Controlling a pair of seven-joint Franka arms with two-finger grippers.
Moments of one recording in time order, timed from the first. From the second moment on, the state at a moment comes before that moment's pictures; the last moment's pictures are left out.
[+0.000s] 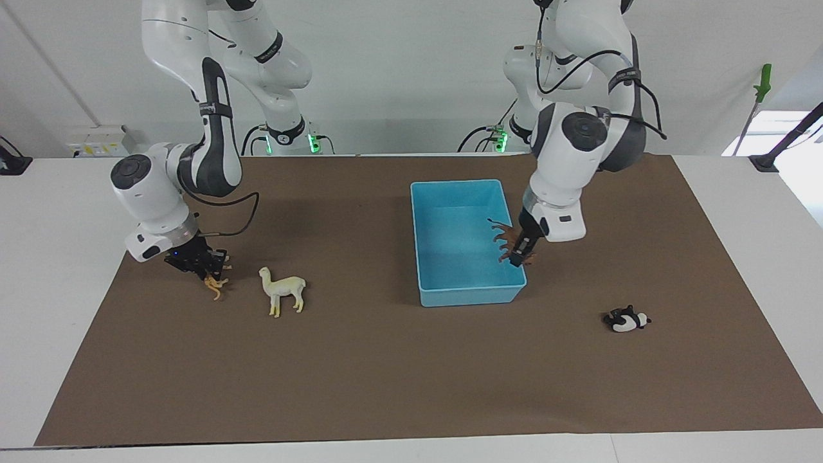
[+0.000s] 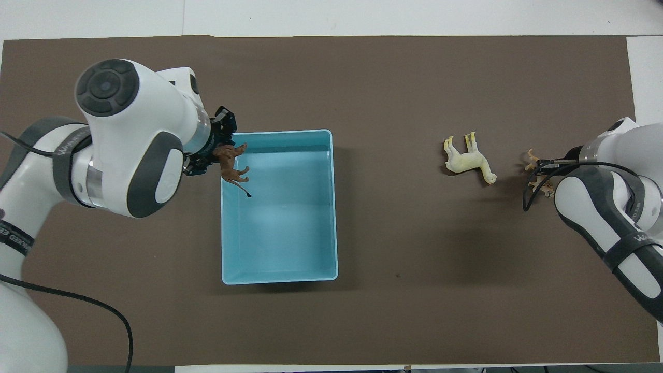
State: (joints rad) left arm -0.37 0.22 -0.05 -1.77 -0.03 2.04 -1.21; right arm -0.25 0.20 0.09 -2.09 0.02 2.33 -0.11
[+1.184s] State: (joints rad) left arm -0.24 0.14 0.01 -1.91 -0.03 2.14 -1.22; right arm 0.28 0.16 0.17 -1.79 0.02 2.11 0.98
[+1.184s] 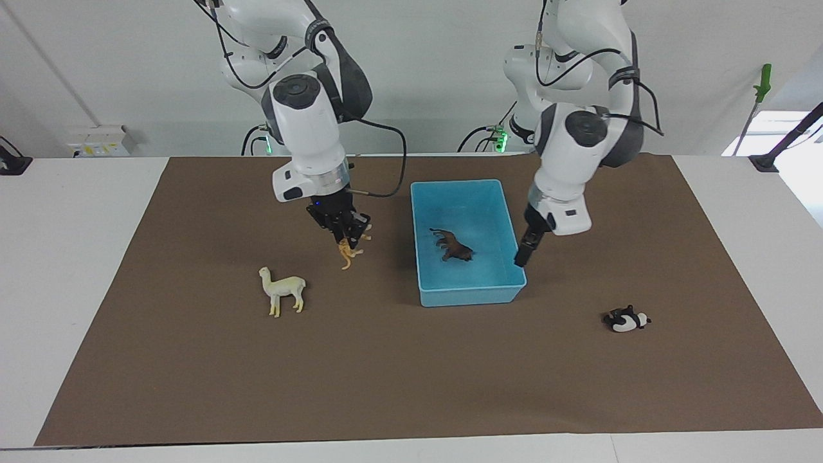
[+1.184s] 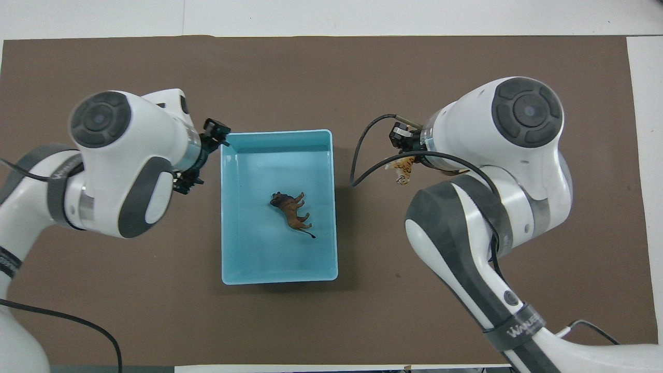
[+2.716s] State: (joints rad) left arm 0.11 0.48 -0.01 -1.76 -0.02 2.48 -1.24; right arm 0.06 0.16 0.15 -1.74 0.02 1.97 0.24
